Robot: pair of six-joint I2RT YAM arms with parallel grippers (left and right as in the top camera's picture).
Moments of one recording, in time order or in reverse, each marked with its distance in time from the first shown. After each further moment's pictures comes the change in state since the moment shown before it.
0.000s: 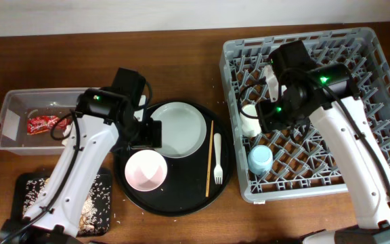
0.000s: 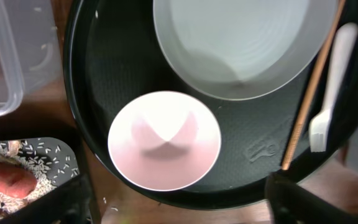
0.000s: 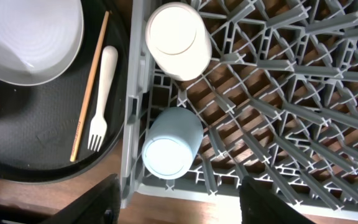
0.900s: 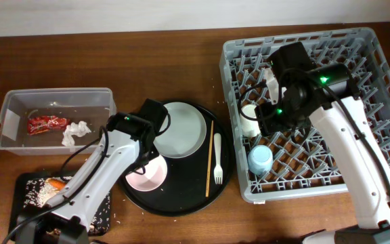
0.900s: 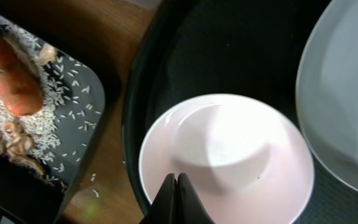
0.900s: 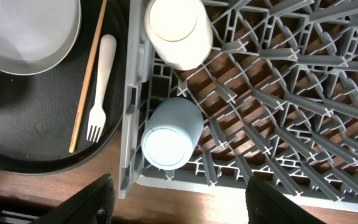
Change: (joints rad) left arm -0.125 0.000 -0.272 0.109 -0.322 -0.660; right arm 0.000 0.000 0.000 -0.031 -0.003 -0.002
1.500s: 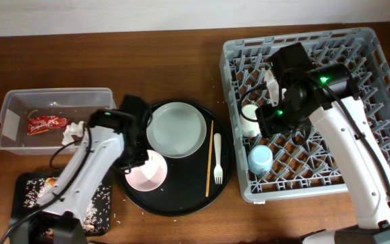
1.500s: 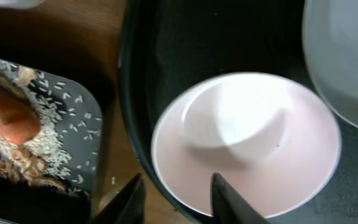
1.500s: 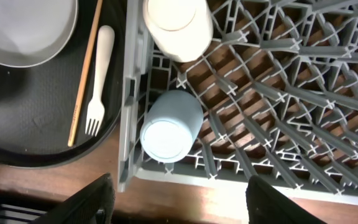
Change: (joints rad) left arm 0.149 0.000 -0.001 -0.011 0.166 0.374; right arm 0.000 0.000 0.000 -0.027 0.000 0.000
